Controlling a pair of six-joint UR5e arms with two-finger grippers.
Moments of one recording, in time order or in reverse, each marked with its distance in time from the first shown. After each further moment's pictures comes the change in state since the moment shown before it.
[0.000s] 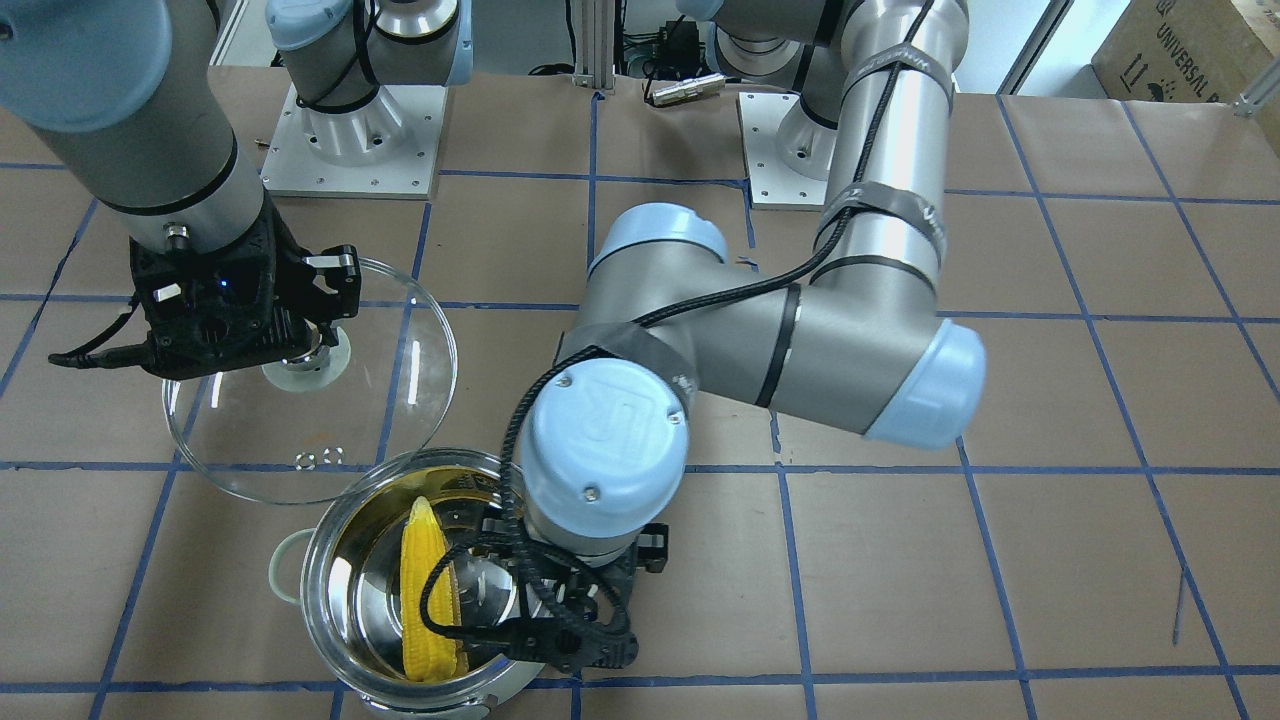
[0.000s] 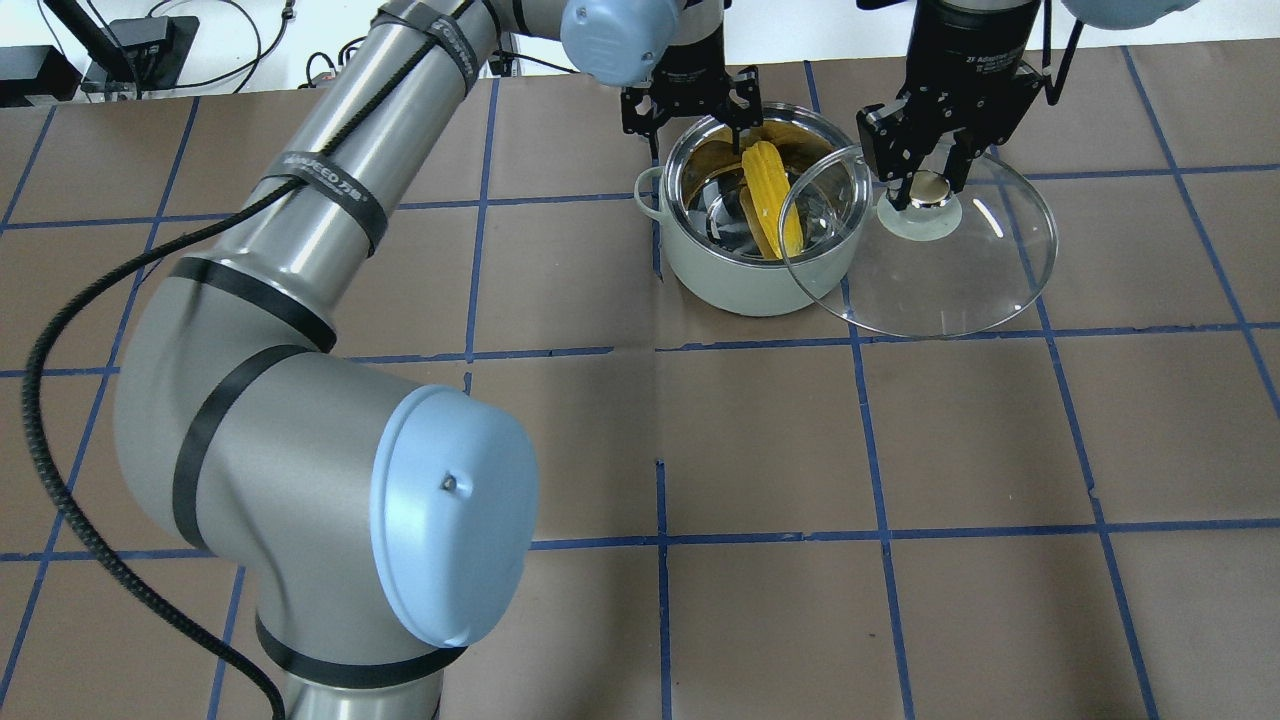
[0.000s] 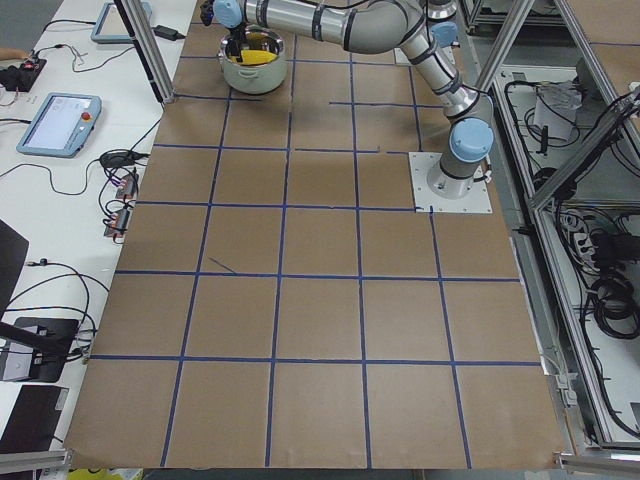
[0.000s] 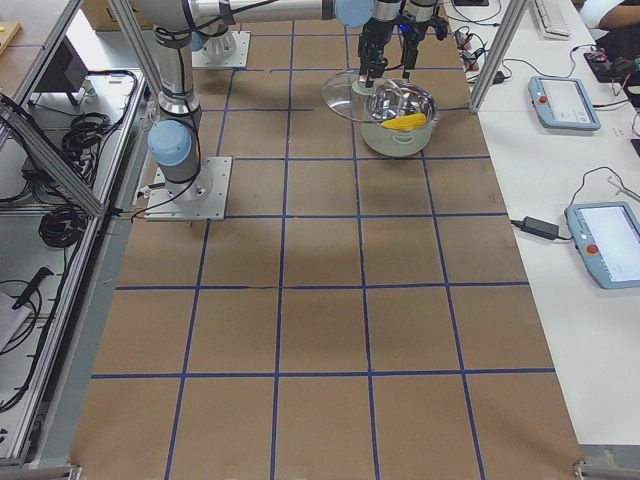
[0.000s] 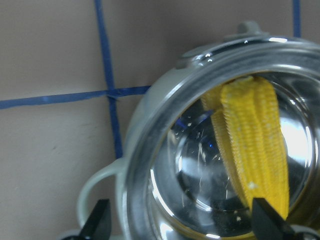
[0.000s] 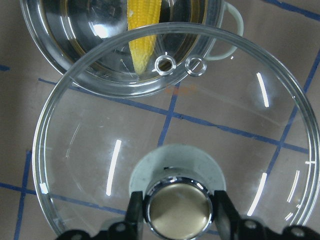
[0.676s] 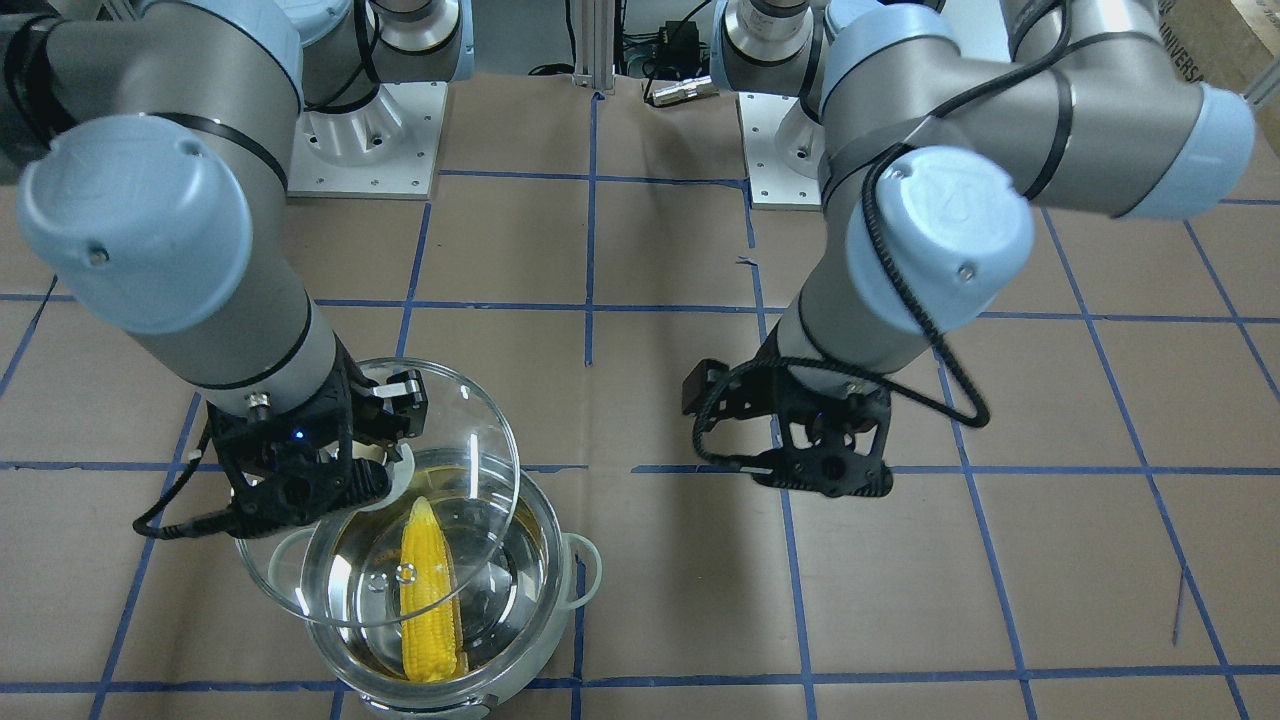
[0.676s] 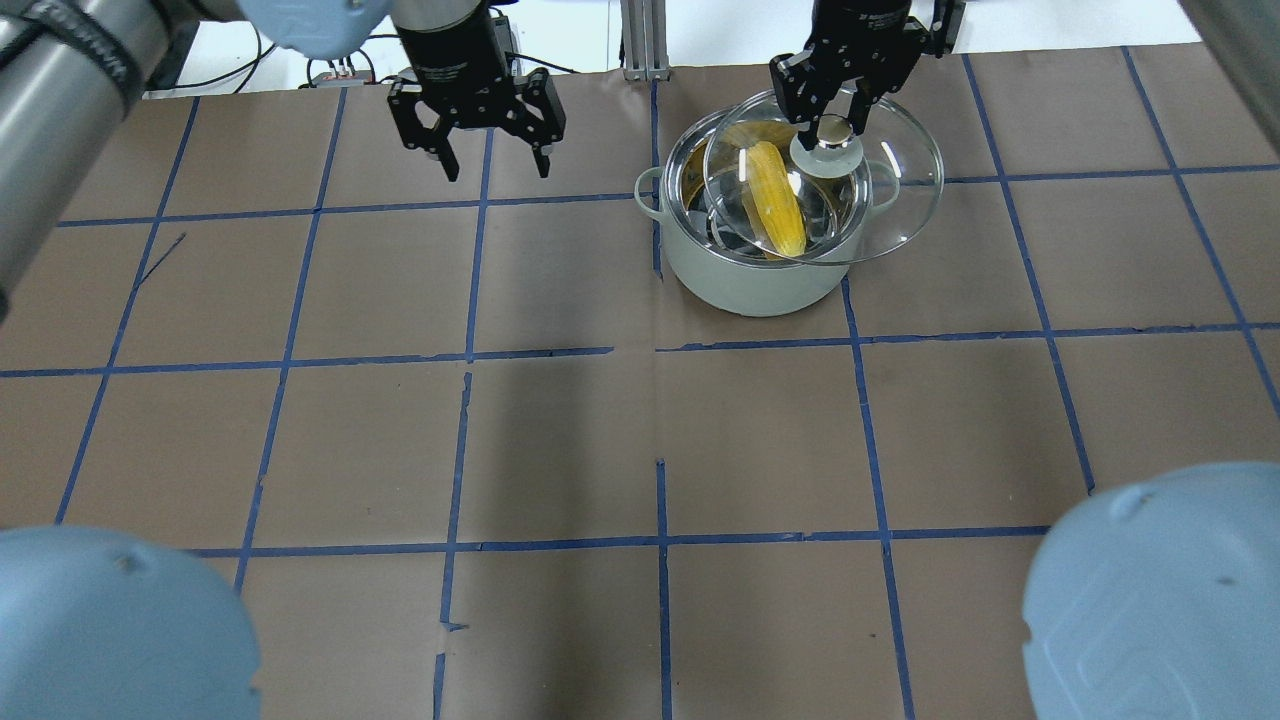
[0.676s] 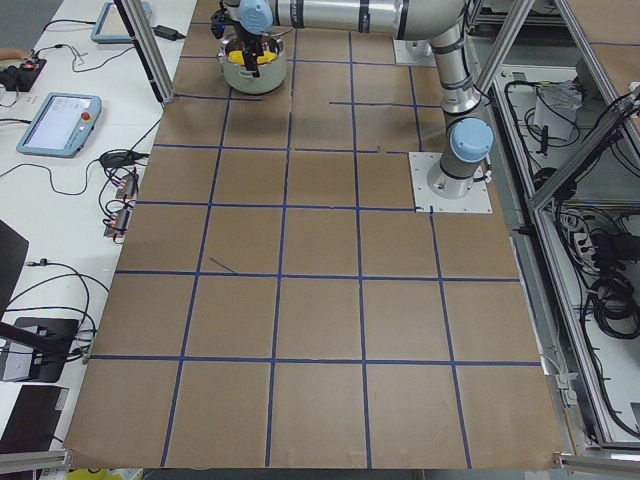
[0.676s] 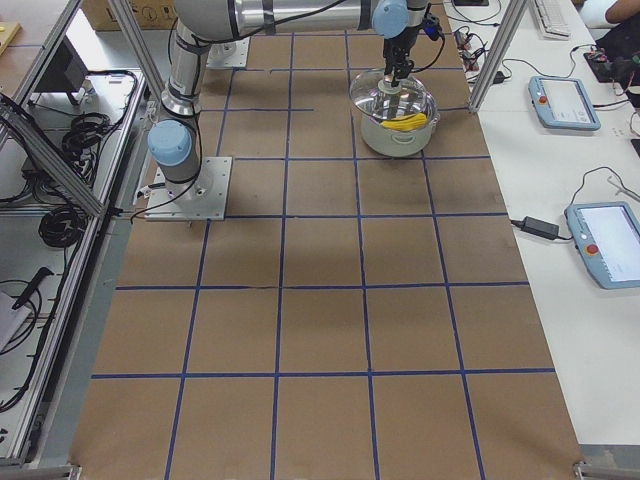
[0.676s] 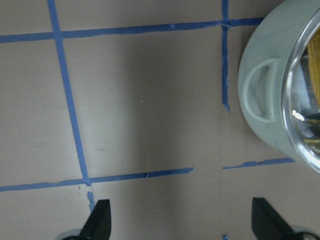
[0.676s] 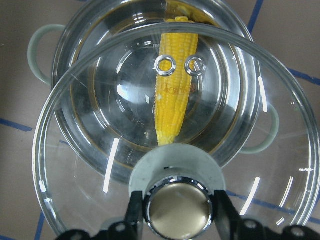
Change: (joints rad) left arm 0.183 0.406 -0.472 -0.012 0.043 0.191; right arm 0.057 0.221 -0.197 -0.056 0.055 0.007
